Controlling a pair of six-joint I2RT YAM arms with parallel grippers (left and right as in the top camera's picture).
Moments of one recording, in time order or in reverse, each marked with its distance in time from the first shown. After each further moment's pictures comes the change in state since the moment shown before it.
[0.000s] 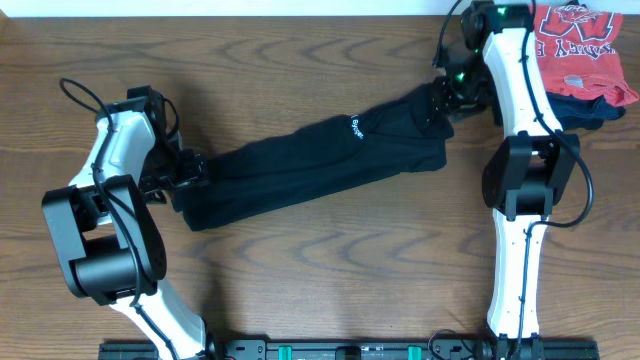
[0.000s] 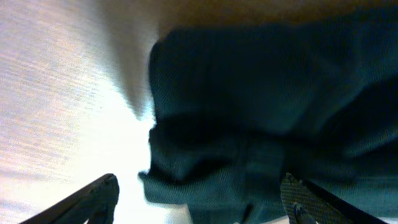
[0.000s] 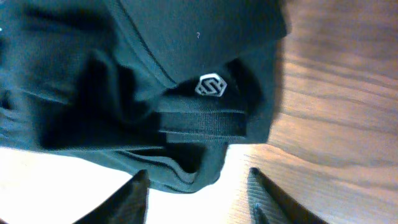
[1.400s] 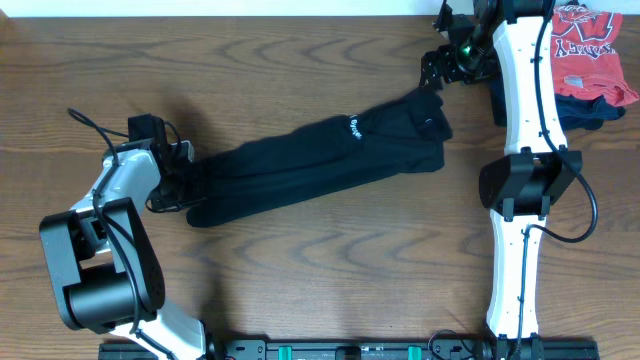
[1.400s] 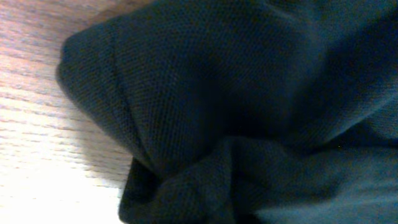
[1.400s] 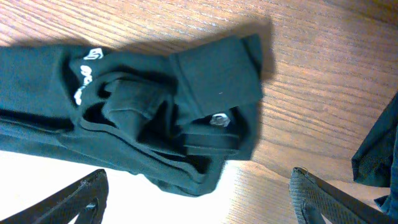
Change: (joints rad) left arm 0.019 -0.127 -0.335 0.412 0.130 0.122; right arm 0.020 0.000 0.247 -0.040 -0.027 -0.037
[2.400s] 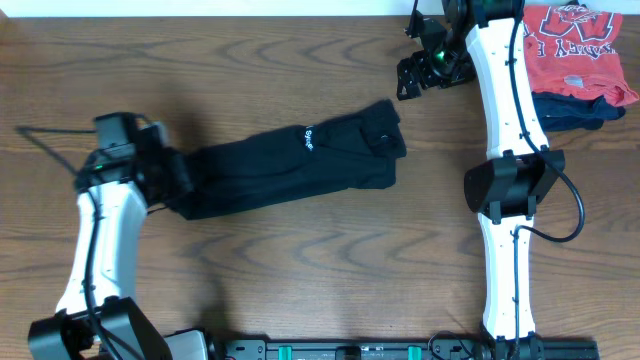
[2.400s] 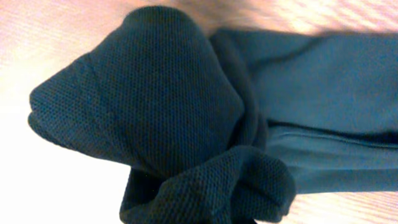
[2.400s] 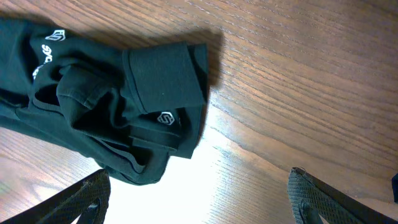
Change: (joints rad) left arm -0.024 -0.356 -0.035 -0.007 -0.006 -0.101; right arm 0.090 0.000 -0.002 -0.011 -0.003 0.000
